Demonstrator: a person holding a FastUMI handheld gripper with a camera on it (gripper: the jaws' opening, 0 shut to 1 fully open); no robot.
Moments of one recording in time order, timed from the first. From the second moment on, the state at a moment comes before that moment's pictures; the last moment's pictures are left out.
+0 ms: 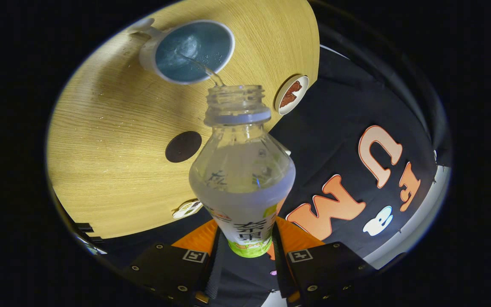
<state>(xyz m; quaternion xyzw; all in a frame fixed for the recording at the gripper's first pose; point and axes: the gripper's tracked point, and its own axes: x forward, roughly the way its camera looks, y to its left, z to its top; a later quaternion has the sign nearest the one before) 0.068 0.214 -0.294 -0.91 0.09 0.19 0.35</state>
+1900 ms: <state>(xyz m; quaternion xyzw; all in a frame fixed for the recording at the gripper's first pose) 0.084 0.142 -0.351 -0.31 0.35 0.18 0.86</state>
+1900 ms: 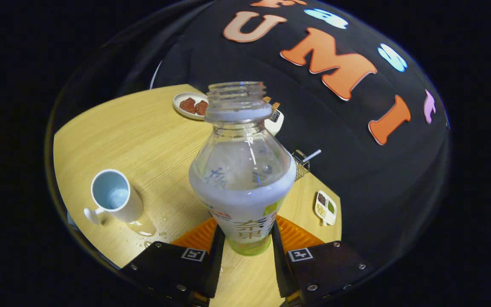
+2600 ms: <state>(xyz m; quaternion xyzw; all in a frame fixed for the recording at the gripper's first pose) 0.156 0.164 -0.416 -0.07 0.36 0.19 0.91</state>
